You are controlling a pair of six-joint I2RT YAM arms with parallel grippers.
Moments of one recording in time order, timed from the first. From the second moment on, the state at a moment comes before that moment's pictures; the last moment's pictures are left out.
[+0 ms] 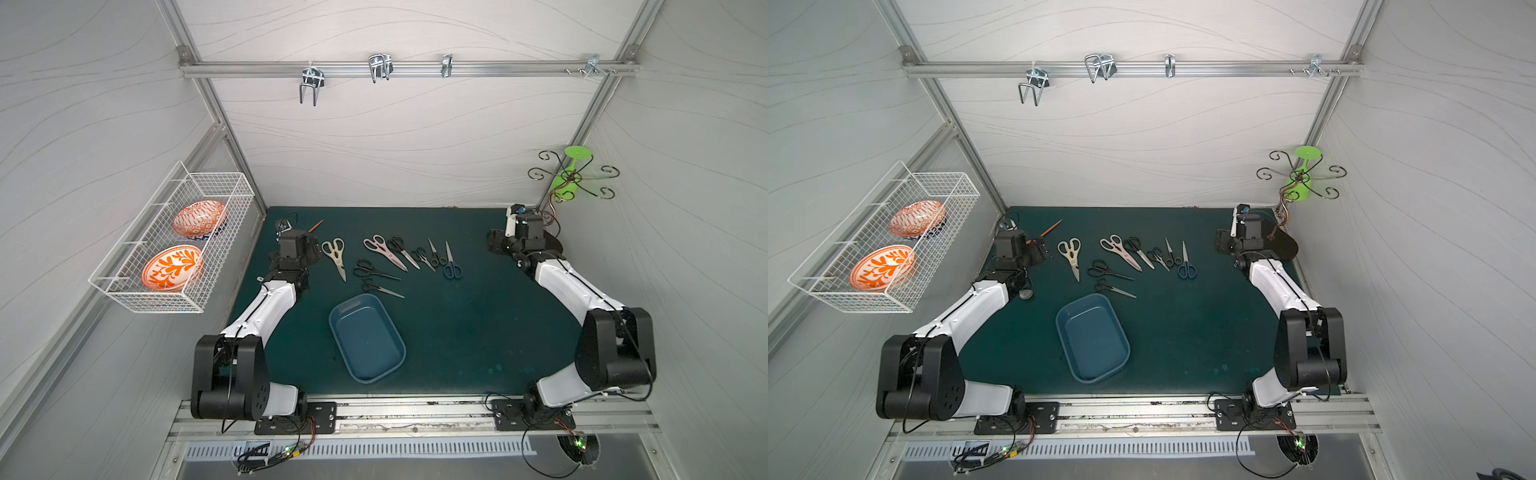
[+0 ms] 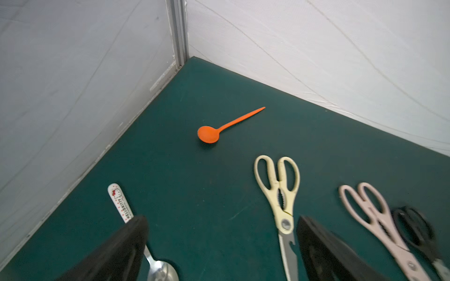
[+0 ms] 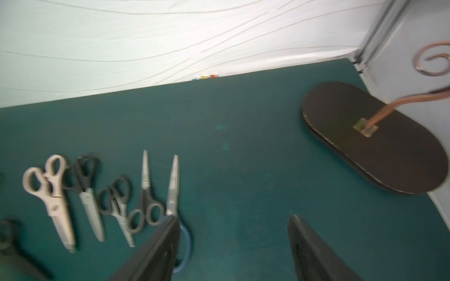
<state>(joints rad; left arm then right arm) -0.02 1.39 0.94 -0.15 -0.29 -0.36 0.16 1.56 1.16 -0.24 0.01 0.18</state>
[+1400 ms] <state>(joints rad) 0.17 1.55 1.04 -0.58 0.43 -0.67 0.33 2.12 1.63 -0.84 0.01 0.29</state>
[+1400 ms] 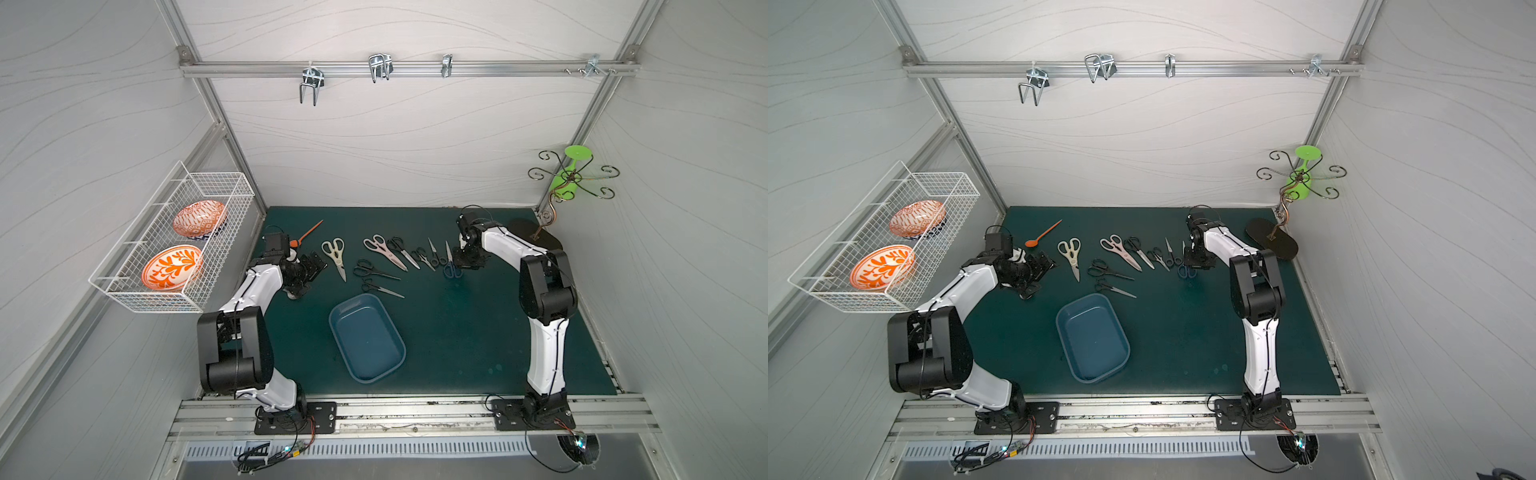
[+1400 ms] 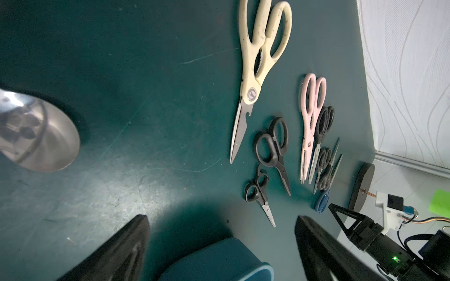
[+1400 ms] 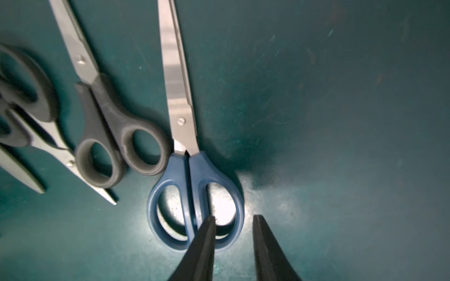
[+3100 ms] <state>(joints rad) 0.26 1.56 1.02 -0.53 0.48 -0.73 0.35 1.94 1.61 -0.85 -0.02 0.29</state>
